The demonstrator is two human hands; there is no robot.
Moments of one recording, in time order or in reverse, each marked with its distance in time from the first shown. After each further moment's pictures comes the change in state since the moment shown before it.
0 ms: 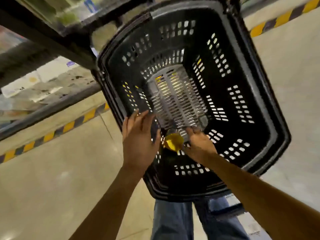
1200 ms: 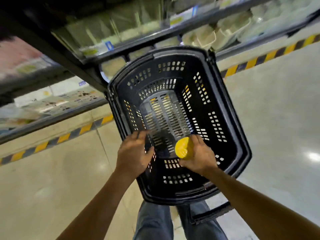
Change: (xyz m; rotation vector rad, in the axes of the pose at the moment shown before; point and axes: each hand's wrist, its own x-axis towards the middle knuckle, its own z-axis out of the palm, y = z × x) left_hand 0.002 0.017 -0.065 -0.087 -0.292 -0.127; right_hand -0.062 -0.014 -0.068 0.033 0.167 0.058
